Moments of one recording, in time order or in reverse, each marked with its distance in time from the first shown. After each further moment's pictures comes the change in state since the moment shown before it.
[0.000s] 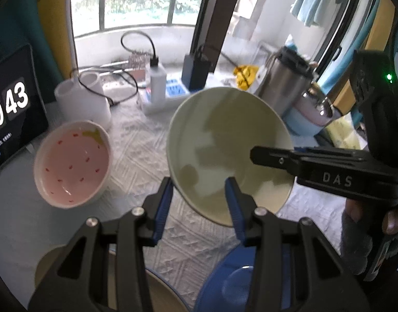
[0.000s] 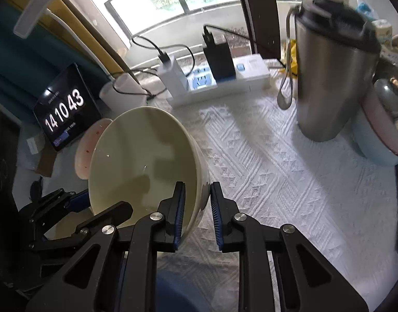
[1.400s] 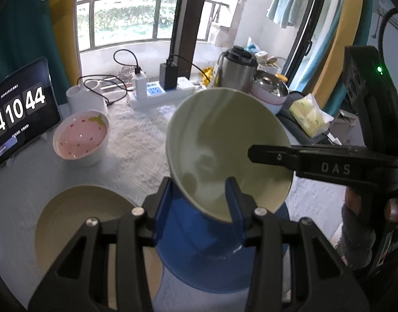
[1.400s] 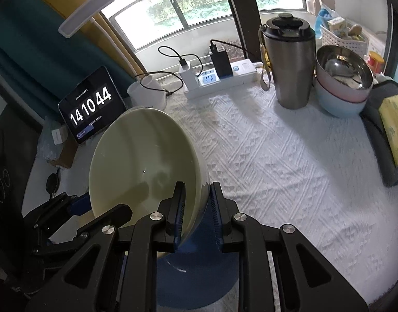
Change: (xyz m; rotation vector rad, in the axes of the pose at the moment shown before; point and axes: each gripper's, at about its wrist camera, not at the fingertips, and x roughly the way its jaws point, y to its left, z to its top) left arm -0.082 -0.045 -0.075 0.084 -0.059 -0.033; right arm -0.086 0.026 -0.086 0.037 -0.062 -0.003
